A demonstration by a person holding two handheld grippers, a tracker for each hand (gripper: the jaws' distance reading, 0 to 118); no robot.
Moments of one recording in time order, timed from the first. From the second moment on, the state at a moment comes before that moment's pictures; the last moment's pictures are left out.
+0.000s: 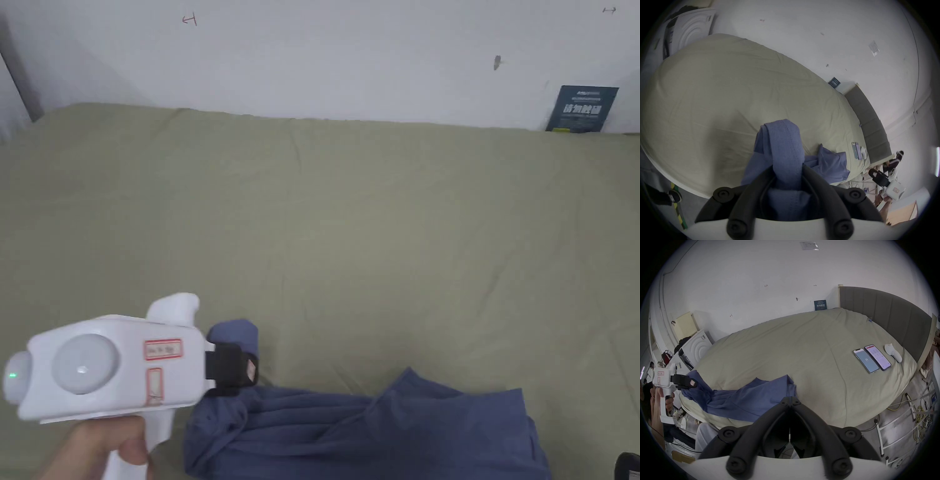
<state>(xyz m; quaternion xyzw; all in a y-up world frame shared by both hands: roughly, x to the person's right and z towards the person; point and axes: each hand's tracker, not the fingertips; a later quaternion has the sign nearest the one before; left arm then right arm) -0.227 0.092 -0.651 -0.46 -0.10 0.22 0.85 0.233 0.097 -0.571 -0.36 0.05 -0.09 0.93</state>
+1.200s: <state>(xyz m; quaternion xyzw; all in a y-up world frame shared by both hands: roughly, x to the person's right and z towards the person) -0.159 -0.007 -0.684 -0.53 -0.17 0.28 0.78 0.233 0.080 -0.567 -0.38 0.07 -0.13 0.91</state>
